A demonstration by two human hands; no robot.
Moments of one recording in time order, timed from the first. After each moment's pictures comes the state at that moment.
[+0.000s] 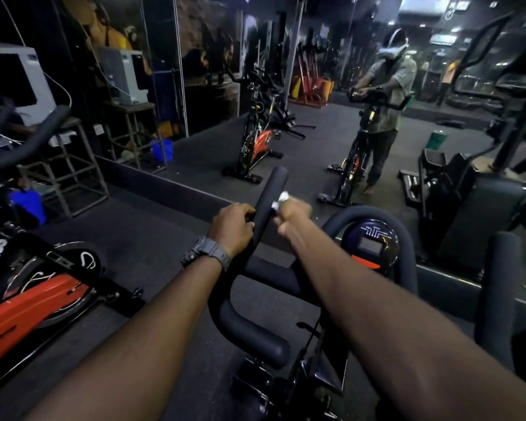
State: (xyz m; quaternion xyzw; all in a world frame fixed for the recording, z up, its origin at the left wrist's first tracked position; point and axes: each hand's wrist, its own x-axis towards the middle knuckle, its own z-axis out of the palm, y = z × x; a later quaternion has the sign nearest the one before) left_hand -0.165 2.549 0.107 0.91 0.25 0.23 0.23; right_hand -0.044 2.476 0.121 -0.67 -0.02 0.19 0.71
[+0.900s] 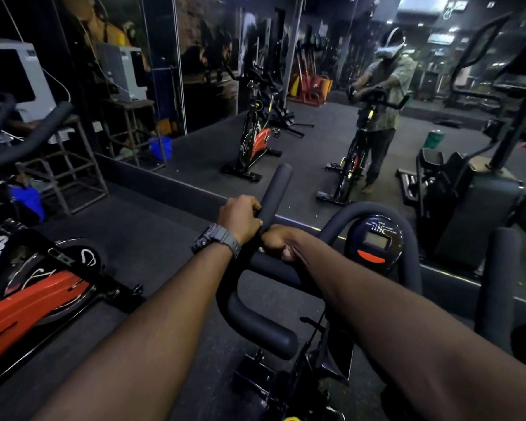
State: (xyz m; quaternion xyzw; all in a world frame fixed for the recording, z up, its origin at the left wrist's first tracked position) left_hand -0.171 2.541 0.133 0.91 0.29 0.18 0.25; right_hand -0.070 2.469 0.085 -0.85 -0.28 0.34 0.31
